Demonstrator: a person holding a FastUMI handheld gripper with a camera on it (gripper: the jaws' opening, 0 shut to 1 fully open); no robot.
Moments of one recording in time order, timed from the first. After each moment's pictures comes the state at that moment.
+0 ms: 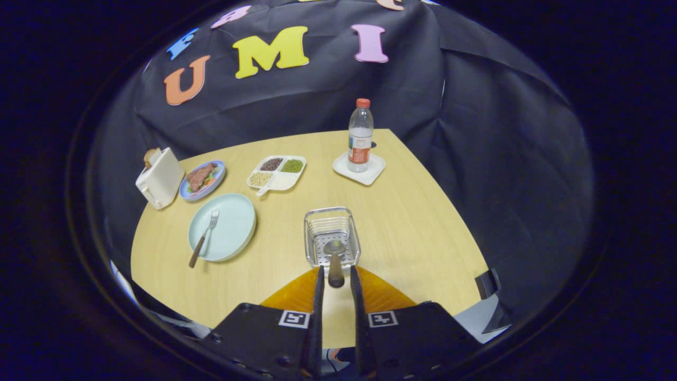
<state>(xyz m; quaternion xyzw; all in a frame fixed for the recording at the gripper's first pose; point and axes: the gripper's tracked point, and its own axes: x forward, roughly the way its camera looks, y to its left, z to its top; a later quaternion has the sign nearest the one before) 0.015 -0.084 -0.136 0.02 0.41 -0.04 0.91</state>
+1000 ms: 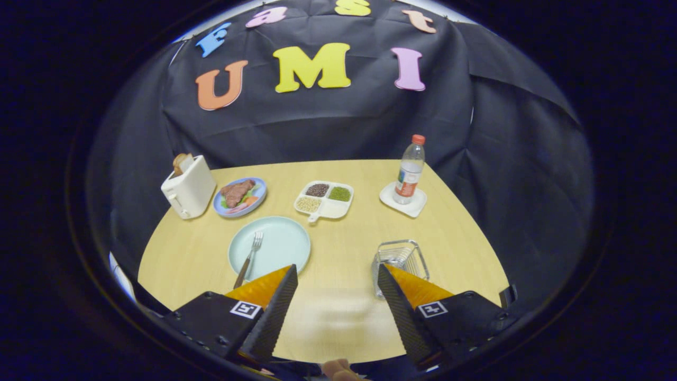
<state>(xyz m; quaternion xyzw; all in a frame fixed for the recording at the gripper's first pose) 0.040 0.036 -0.108 -0.01 0.36 0.01 0.93</state>
